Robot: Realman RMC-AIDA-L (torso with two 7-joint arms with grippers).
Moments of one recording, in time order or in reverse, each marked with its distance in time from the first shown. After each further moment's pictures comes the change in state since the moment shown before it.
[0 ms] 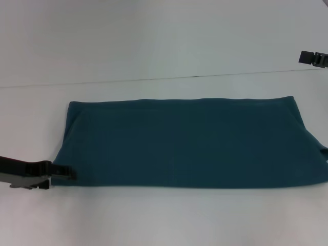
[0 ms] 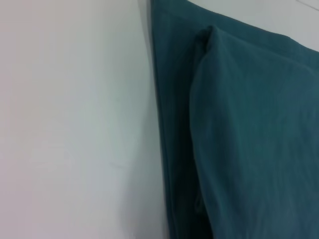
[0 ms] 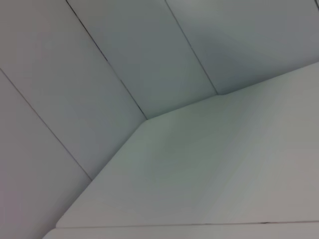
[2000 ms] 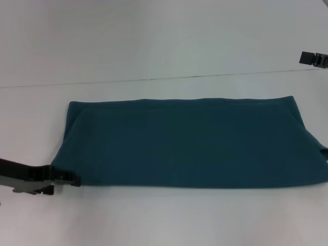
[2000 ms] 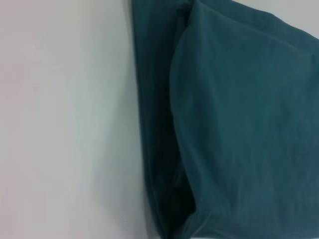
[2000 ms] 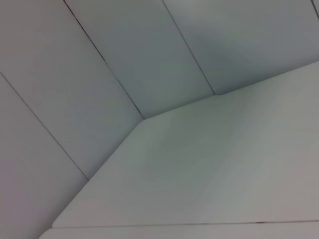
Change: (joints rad) left arm -0.002 -0.001 0.008 0.022 -0.003 0.079 -0.010; right arm -0.003 0.000 -0.003 0.000 0.000 0.008 -0.004
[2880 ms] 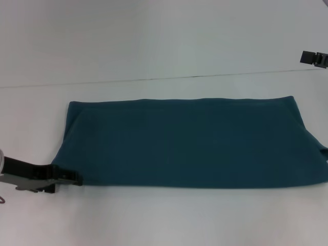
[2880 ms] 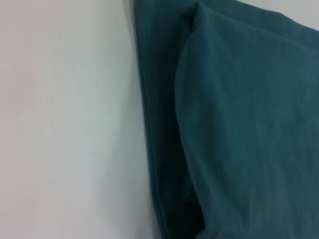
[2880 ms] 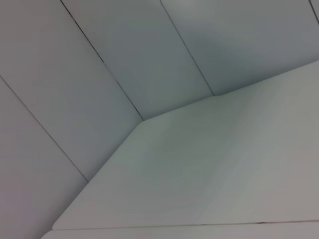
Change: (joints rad) left arm -0.029 0.001 0.016 -0.047 0.028 -0.060 0.000; right arm -0.001 0.000 0.003 -0.001 0.000 0.000 0.008
